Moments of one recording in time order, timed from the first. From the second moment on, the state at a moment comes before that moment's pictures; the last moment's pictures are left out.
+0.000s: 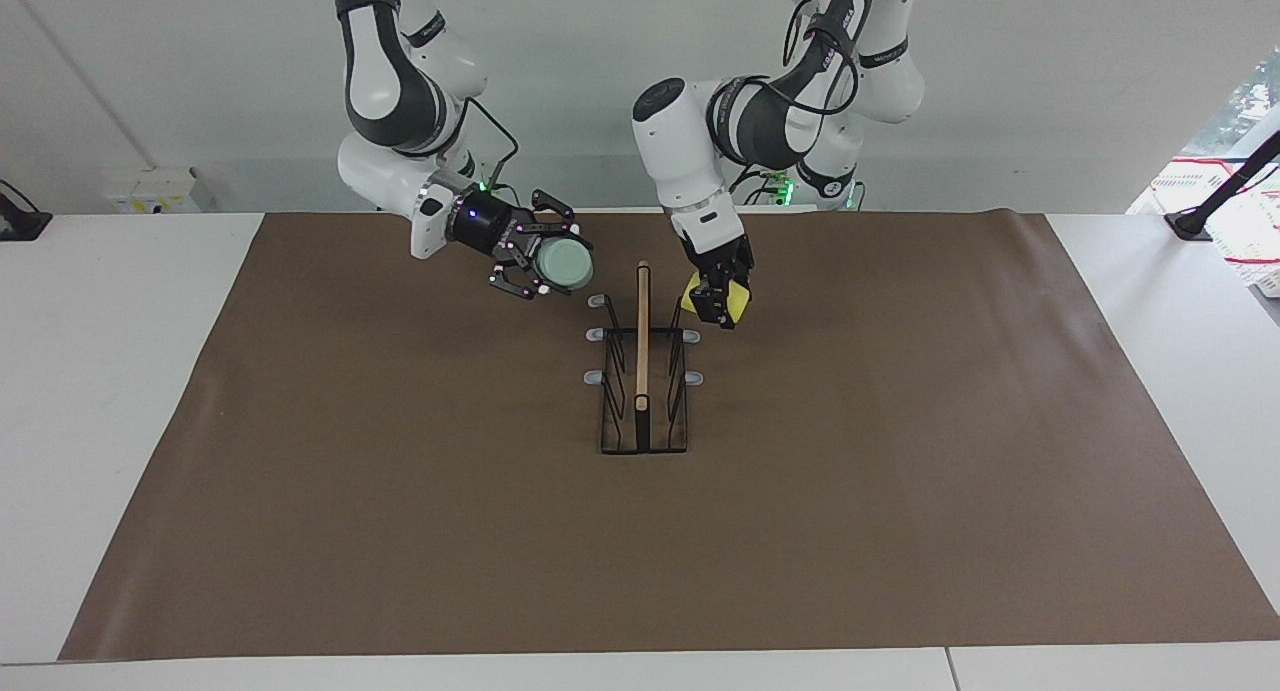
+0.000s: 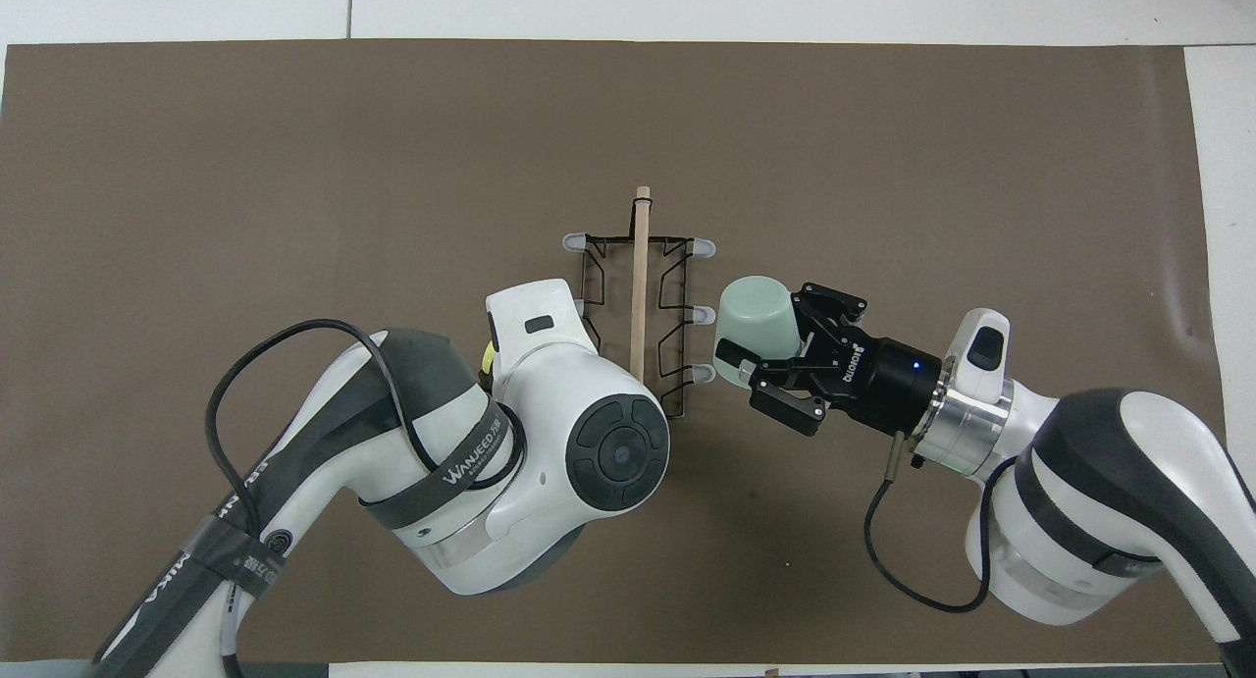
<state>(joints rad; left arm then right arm) -0.75 0.08 -0.03 -1.98 0.51 1.99 -1.96 0.23 -0.22 0.09 -2.47 1.99 2.28 -1.84</state>
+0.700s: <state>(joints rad) -0.78 0.05 -0.04 -1.95 0.51 1.97 -1.96 0.29 -0.15 0.09 -2.48 2.17 2.32 -2.03</state>
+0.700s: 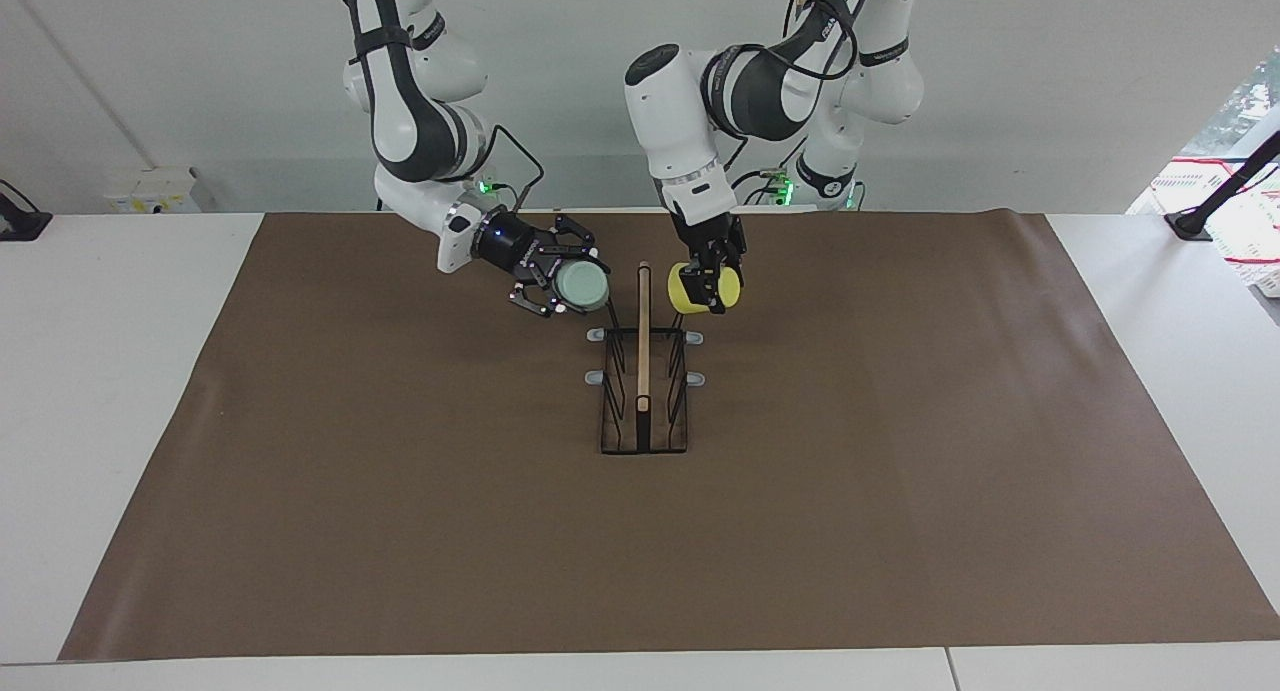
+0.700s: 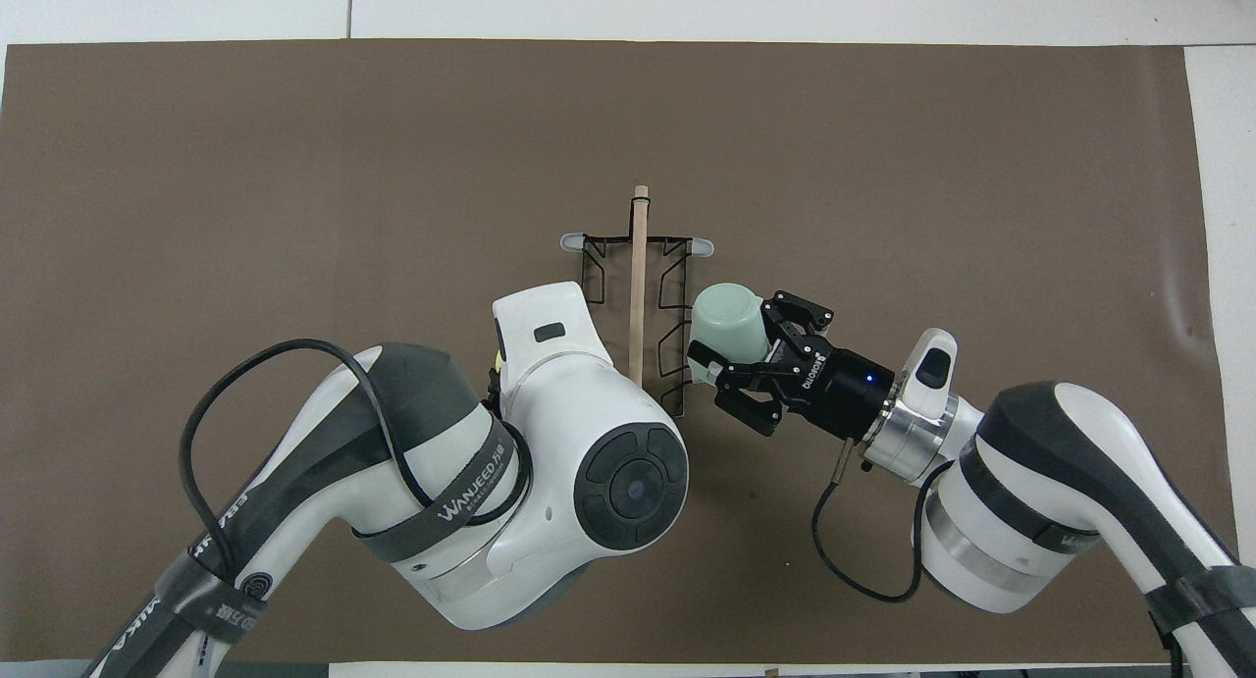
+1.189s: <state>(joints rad) -0.80 0.05 -0.05 -1.95 0.45 1.97 -1.96 0.36 -0.09 0.09 -2.48 2.35 2.32 -2.14</state>
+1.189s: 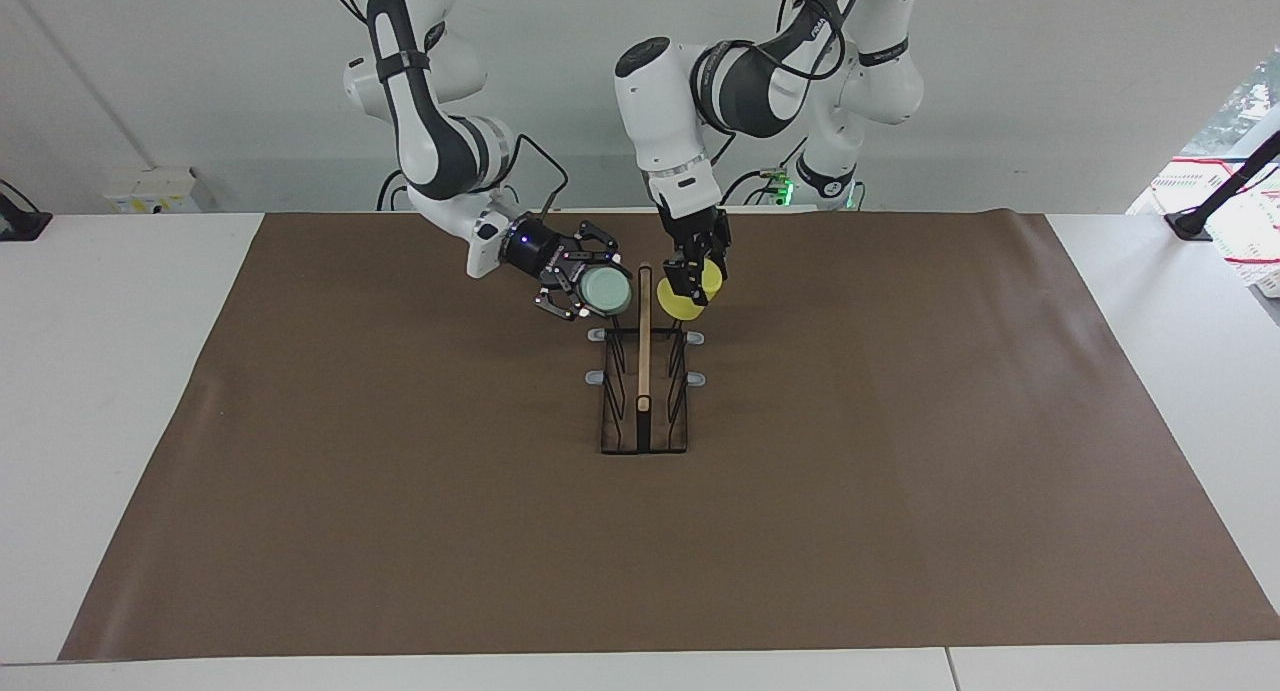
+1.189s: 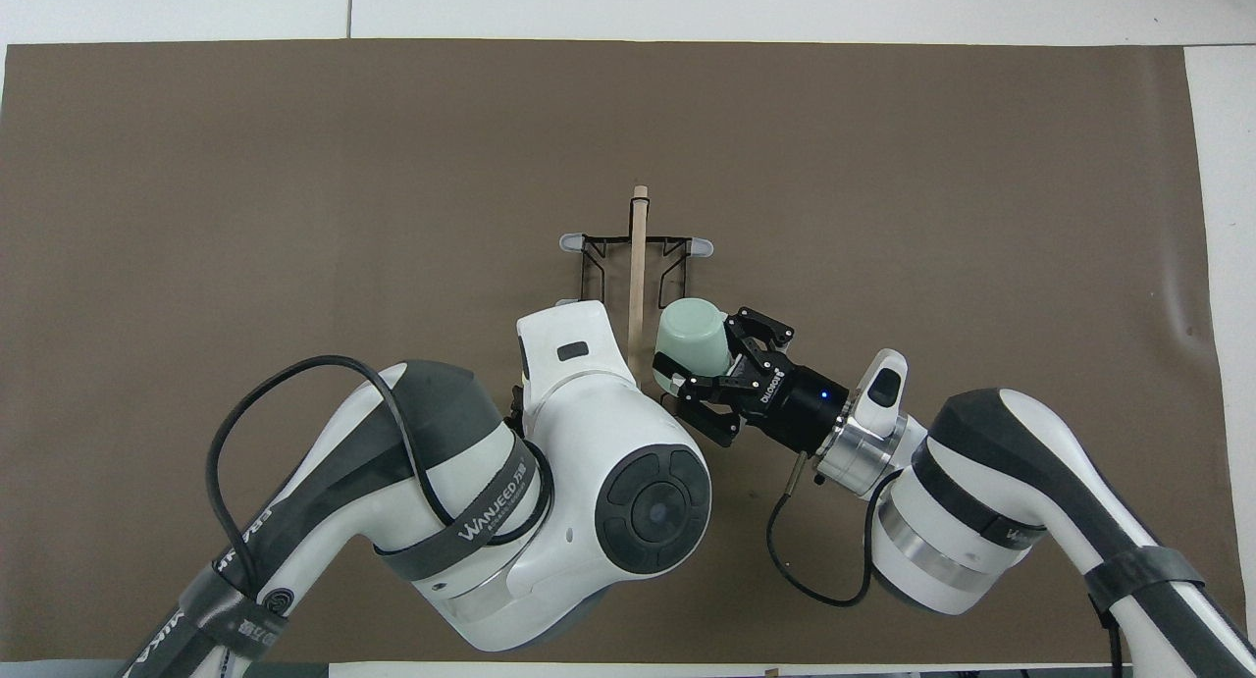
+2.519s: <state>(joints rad) -0.19 -0.07 -0.03 -1.94 0.00 1.94 -0.25 0.41 -0.11 0.09 -2.55 2.45 2.34 -2.21</state>
